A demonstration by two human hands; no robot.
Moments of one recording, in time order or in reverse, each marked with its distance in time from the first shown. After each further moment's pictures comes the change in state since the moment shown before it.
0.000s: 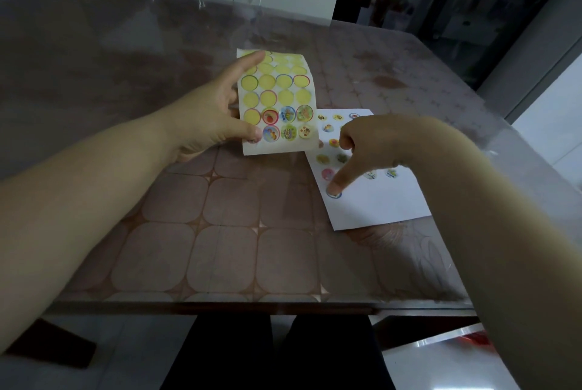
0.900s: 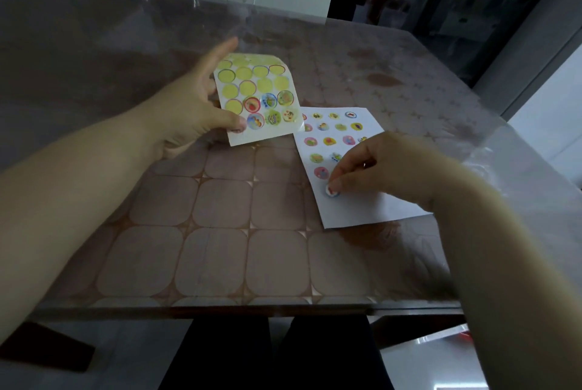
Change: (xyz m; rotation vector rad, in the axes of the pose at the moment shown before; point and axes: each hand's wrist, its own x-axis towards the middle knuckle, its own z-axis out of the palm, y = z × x) left_hand -0.001 0.007 -0.004 -0.019 0.137 0.011; right_hand -0.027 0.022 0.033 0.738 0.167 -0.132
